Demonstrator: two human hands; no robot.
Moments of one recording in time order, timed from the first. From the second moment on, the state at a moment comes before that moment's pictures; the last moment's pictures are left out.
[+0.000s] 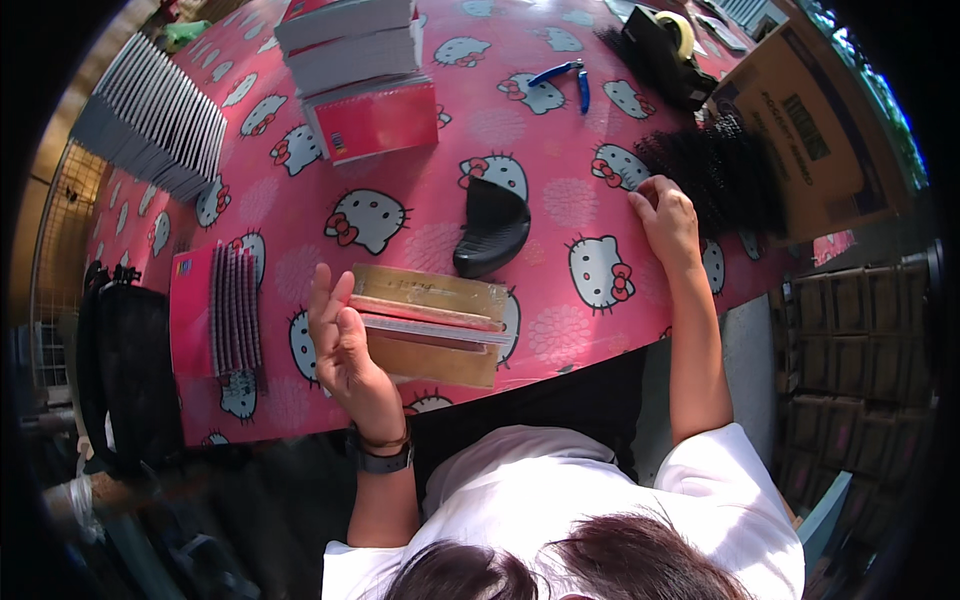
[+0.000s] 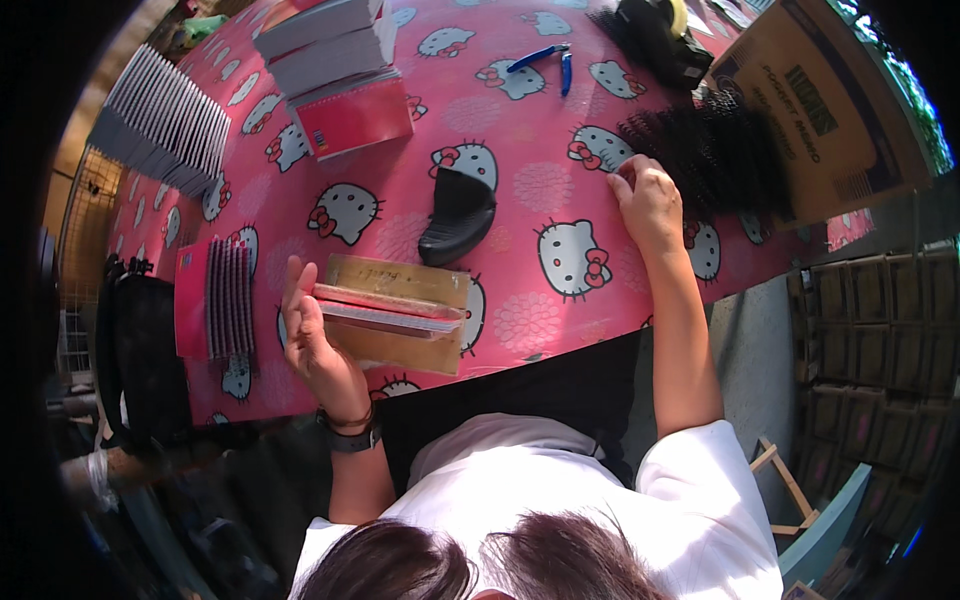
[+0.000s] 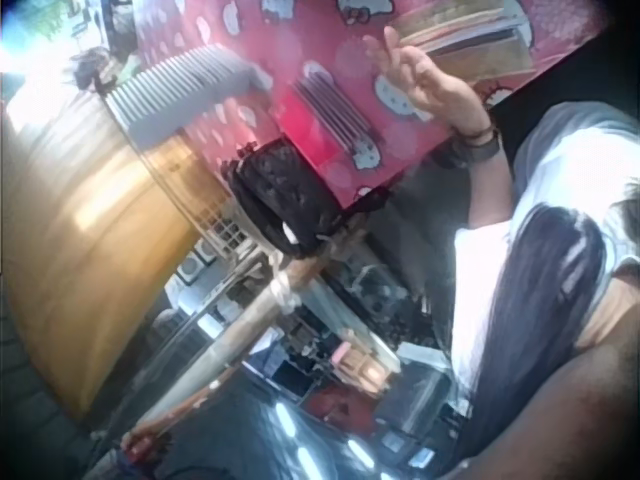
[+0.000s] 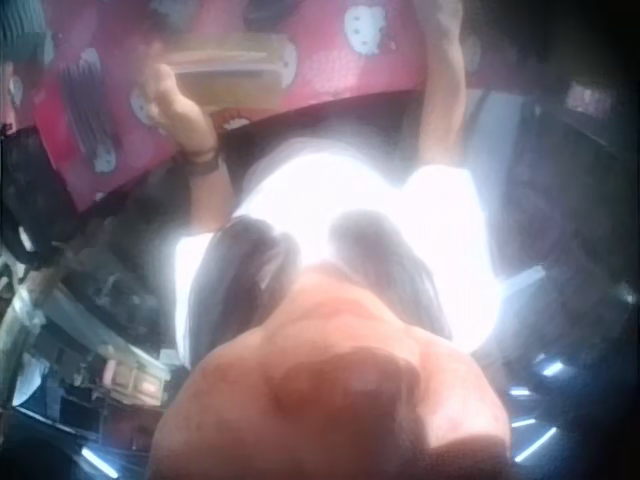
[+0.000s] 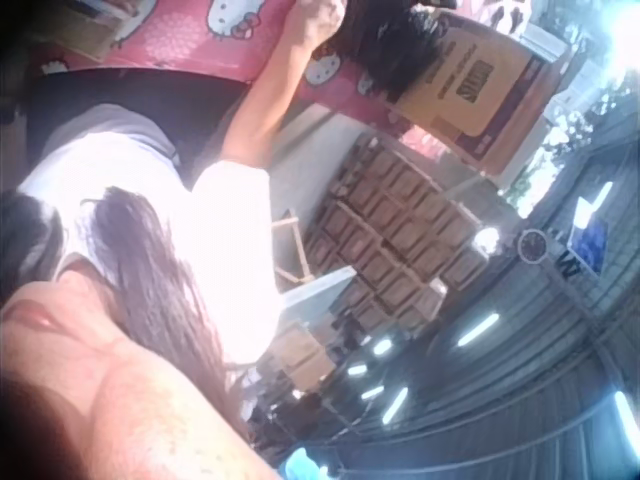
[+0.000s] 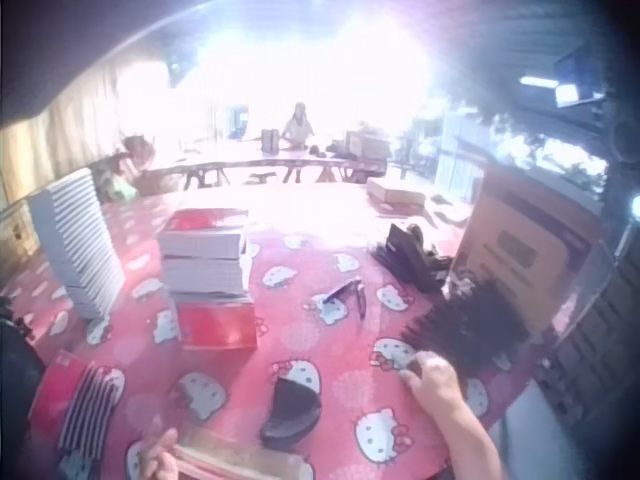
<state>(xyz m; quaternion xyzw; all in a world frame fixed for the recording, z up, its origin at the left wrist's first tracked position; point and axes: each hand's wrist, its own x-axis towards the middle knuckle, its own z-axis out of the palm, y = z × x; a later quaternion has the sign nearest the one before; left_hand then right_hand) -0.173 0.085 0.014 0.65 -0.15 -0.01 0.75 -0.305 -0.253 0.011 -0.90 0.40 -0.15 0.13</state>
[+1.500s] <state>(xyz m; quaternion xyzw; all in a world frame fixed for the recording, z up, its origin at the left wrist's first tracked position) -0.186 0.064 0.048 0.75 -0.55 0.10 0.36 -0.229 -0.160 0.026 -0.98 0.00 -0.09 0.18</state>
